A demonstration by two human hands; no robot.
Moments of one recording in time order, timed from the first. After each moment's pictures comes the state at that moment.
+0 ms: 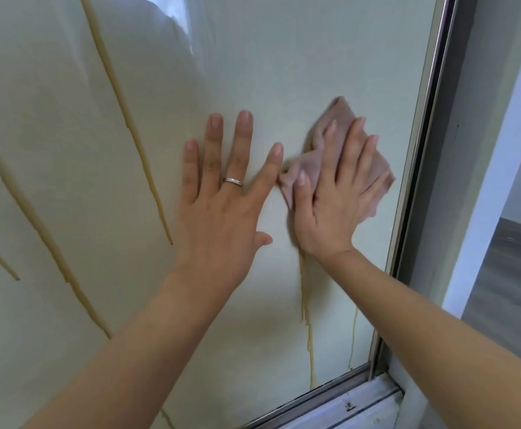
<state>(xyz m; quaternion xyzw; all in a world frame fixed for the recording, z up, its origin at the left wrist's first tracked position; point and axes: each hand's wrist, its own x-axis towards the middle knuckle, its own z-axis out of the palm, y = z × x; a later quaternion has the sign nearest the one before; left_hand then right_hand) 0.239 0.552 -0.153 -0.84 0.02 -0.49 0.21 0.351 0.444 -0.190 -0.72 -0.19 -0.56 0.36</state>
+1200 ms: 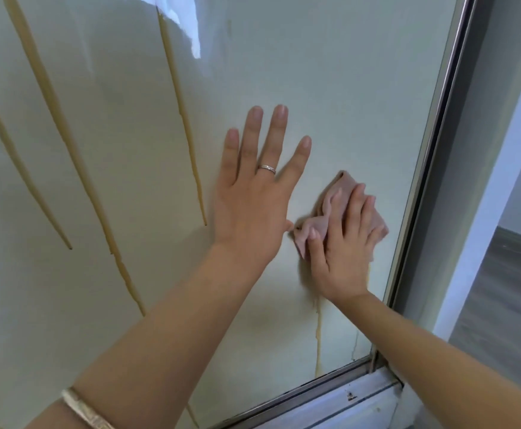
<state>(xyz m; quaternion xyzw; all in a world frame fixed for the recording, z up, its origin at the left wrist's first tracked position) 0.230 0.545 -0.145 -0.90 -0.01 -0.38 0.21 0.329 0.438 -0.265 -0.79 -0.21 -0.47 0.33</state>
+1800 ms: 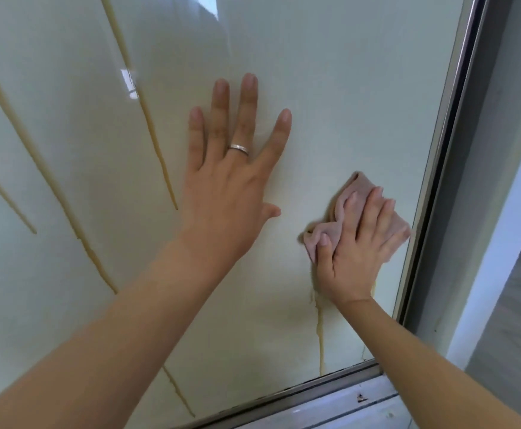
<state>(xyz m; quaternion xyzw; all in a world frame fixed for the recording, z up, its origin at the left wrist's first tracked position) 0.239 0.547 -0.159 -0.84 0.00 -0.49 0.23 0.360 0.427 -0.309 -0.76 -0.19 -0.52 0.34</state>
